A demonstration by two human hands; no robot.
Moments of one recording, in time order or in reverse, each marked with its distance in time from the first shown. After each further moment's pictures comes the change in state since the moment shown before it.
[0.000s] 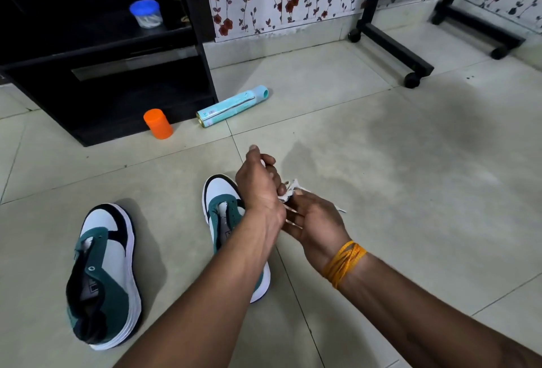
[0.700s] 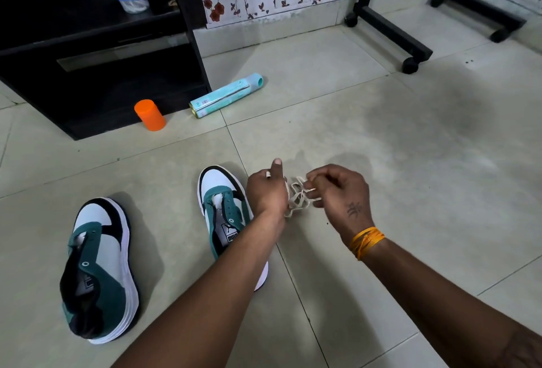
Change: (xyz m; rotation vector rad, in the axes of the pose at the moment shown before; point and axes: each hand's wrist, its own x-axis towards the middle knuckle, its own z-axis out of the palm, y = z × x) left_hand 0.013 -0.047 -0.014 0.587 0.046 0.102; right_hand 0.024 -0.020 -0.049 -0.628 0.193 -0.506
